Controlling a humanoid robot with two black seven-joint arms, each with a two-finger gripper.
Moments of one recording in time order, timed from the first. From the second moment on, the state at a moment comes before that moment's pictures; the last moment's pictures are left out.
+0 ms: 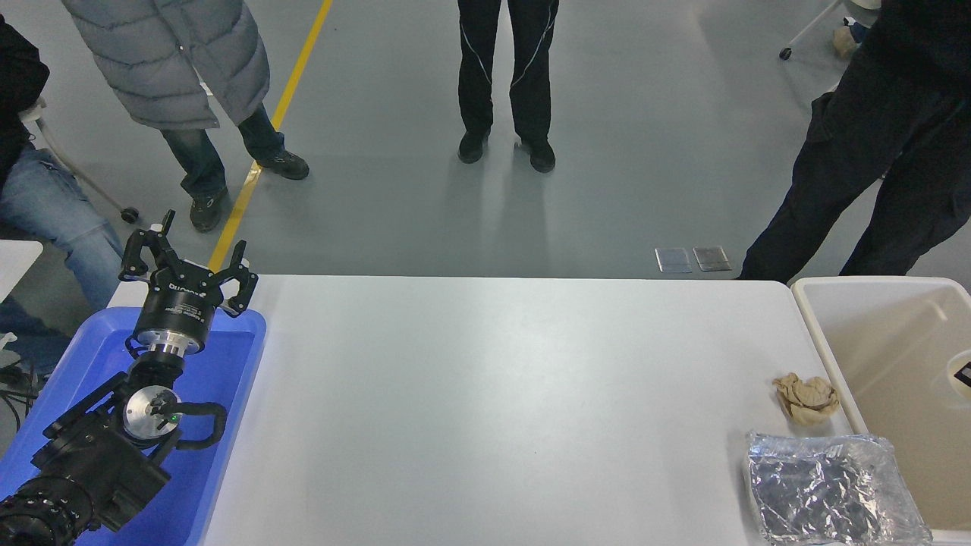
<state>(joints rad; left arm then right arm) -0.60 0.26 -0.88 -0.39 -0.09 -0.64 -0.48 0.67 -0.48 -0.79 0.07 0.01 0.02 -0.09</state>
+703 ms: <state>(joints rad) -0.60 0.26 -0.88 -0.39 -0.09 -0.64 -0.48 0.72 -0.51 -0.76 0.18 0.01 -0.12 -0.09</state>
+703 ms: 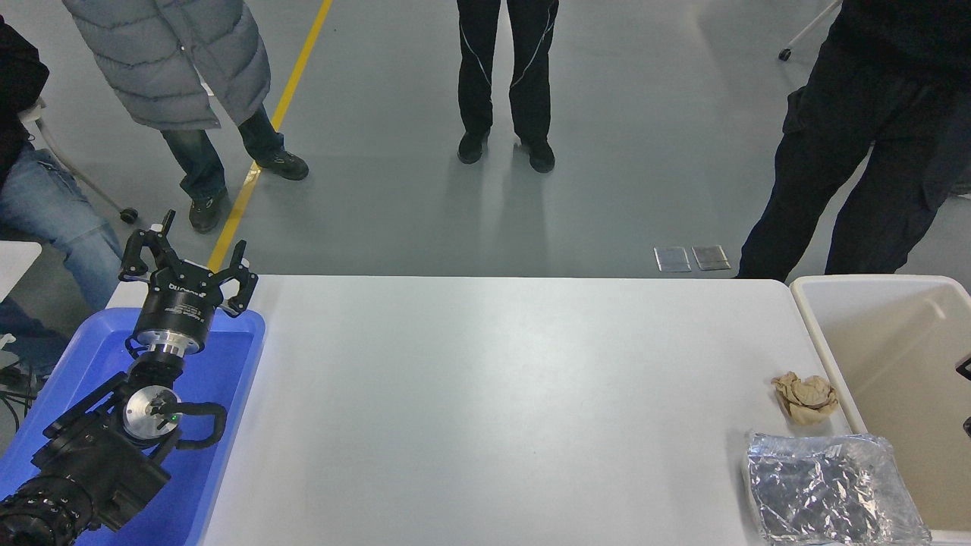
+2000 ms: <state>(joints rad) -0.60 0.26 -0.88 -0.39 -0.09 -0.64 -0.48 2.25 -0.59 -1.35 1.25 -0.04 0.73 -0.09</state>
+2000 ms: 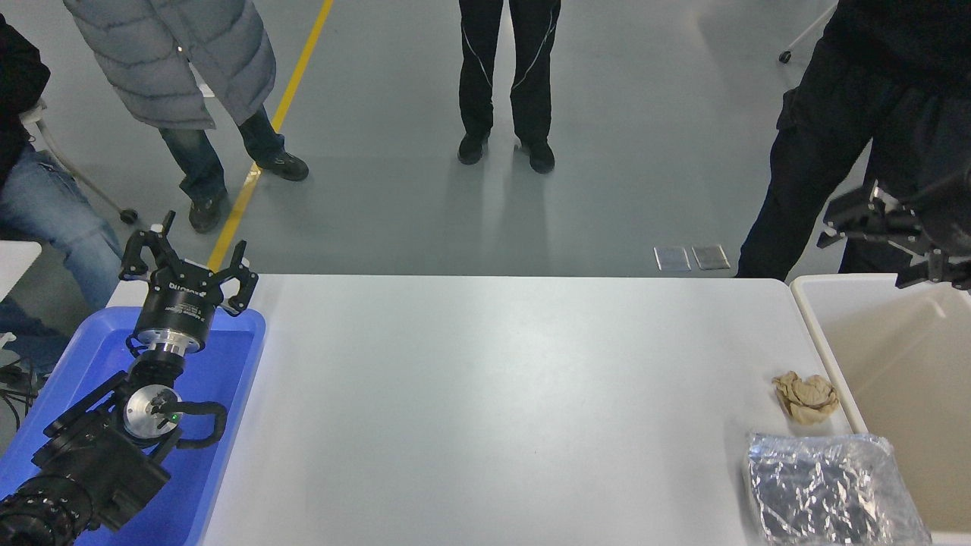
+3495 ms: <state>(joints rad) -0.60 0.26 -0.88 -0.39 -0.09 -0.64 -0.48 2.29 -0.30 -1.27 1.32 -0.08 0.79 -0.09</state>
